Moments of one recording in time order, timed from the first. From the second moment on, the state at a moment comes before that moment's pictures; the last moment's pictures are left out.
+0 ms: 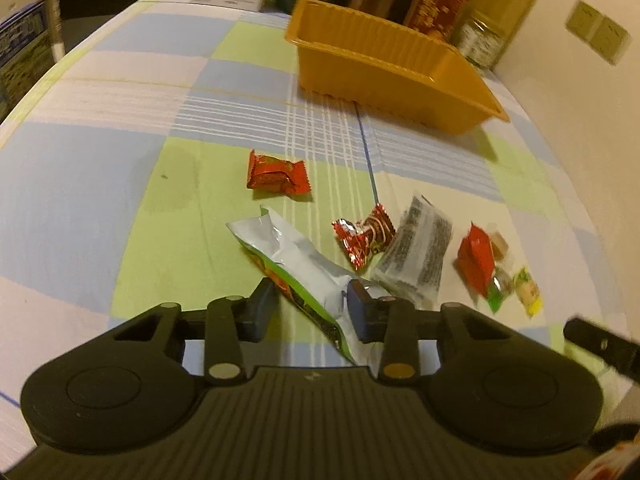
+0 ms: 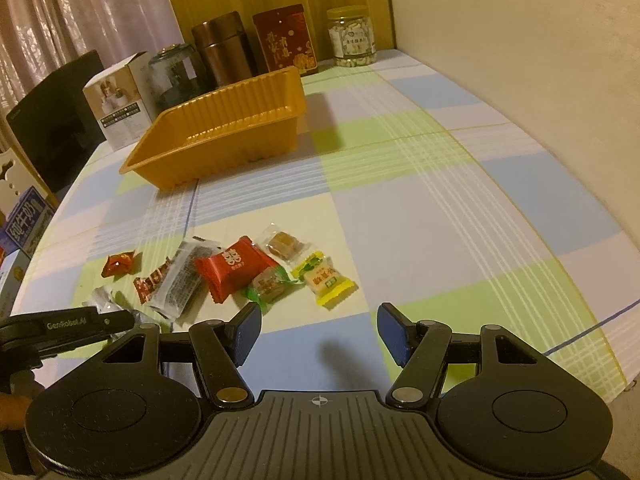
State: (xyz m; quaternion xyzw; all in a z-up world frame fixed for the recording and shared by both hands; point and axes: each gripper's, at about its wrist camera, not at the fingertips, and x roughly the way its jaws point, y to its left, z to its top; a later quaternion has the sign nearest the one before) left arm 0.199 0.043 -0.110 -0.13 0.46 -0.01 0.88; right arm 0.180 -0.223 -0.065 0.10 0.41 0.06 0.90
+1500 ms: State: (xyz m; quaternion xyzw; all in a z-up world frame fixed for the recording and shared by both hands) left arm 0.187 0.050 -0.113 0.01 0.44 -0.03 0.90; right arm 0.185 -0.214 -0.071 0.09 0.41 0.06 0.91
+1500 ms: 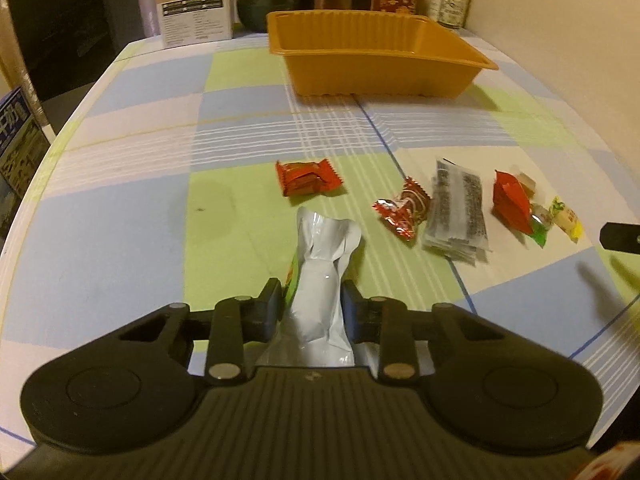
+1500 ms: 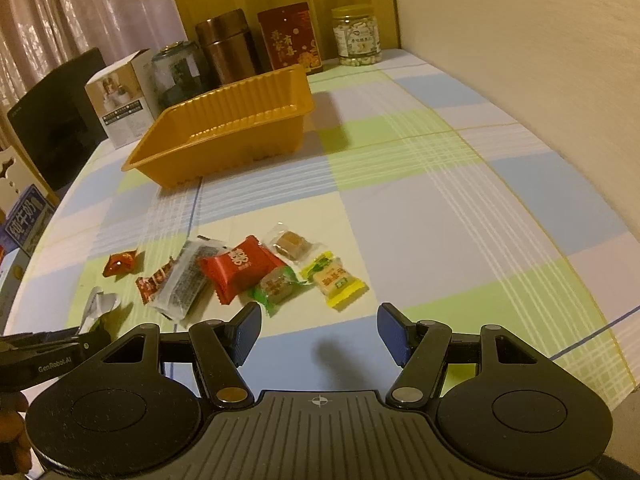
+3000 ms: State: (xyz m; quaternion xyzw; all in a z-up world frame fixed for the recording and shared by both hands) left arm 0.160 0.037 -0.060 -0.05 0.41 -0.05 0.91; right arm 0.198 -0.189 -0.067 -0.01 0.40 0.11 0.91
